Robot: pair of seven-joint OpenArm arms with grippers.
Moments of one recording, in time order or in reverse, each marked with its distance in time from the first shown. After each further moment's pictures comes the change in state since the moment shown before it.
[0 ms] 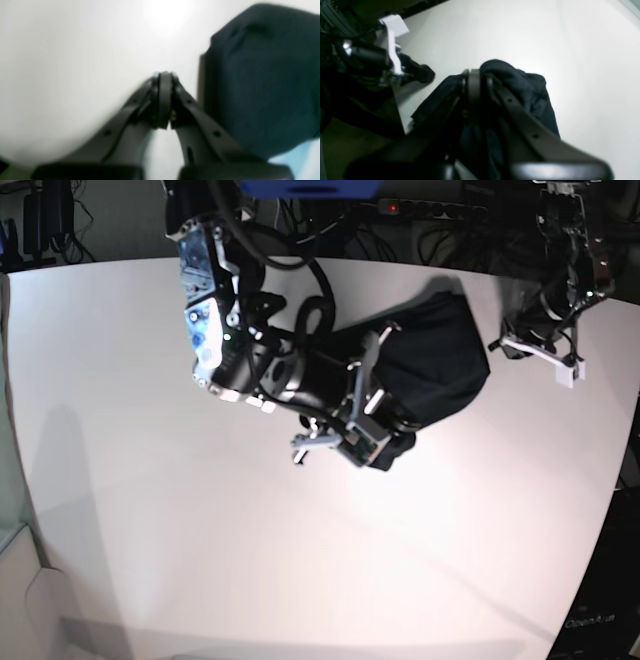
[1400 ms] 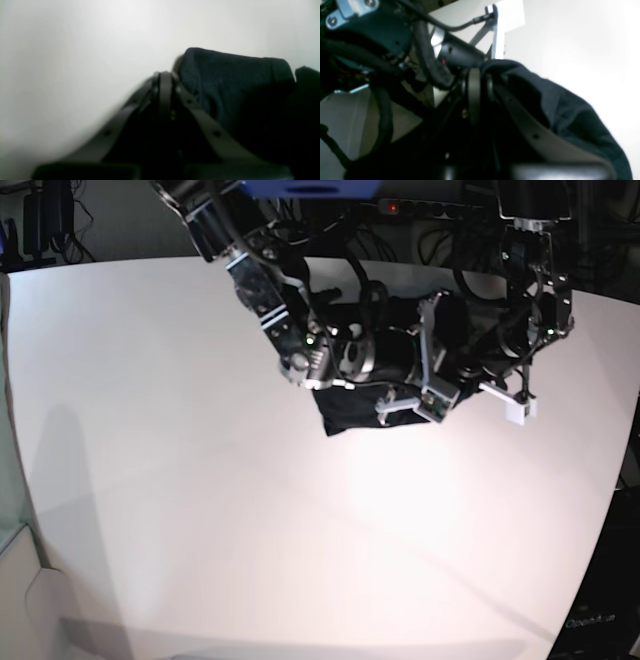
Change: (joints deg) left arm -9.1 4.6 7.4 -5.0 -0.8 -0.4 0.1; right arm 4.9 0.3 -14.3 -22.8 0.2 0.0 15.1
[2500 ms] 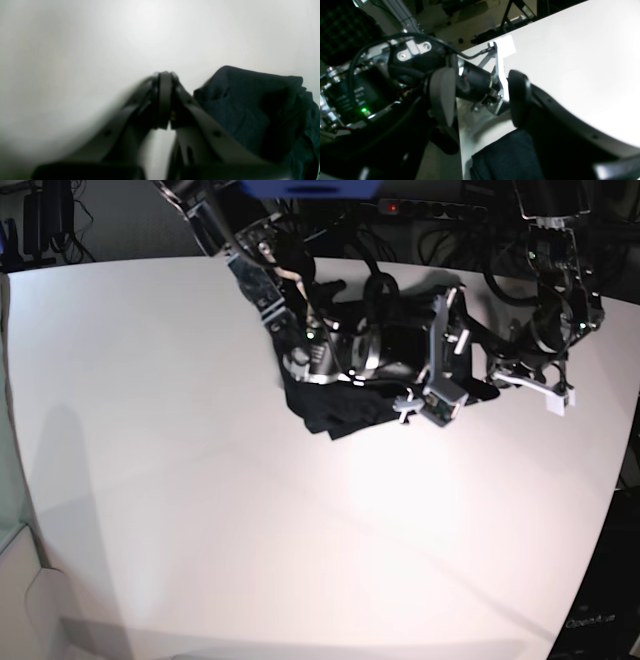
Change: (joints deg) left arm 0.8 -2.4 -8.1 -0.1 0.2 0.2 1.8; right arm -1.1 -0.1 -2.0 2.9 7.8 -0.2 4.8
